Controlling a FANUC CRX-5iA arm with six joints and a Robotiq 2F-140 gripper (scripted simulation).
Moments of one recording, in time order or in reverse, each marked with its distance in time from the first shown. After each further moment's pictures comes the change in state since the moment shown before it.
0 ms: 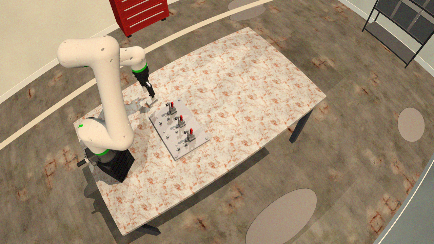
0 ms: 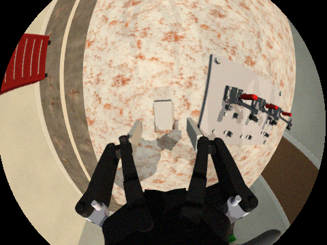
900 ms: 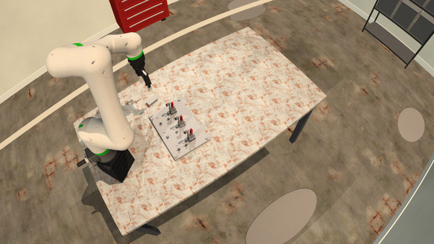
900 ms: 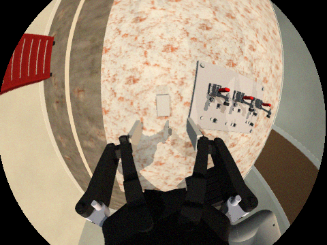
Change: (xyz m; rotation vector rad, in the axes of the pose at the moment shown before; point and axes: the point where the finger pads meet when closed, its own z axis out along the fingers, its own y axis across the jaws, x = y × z) arm 0.000 0.000 -0.102 0.000 0.000 0.000
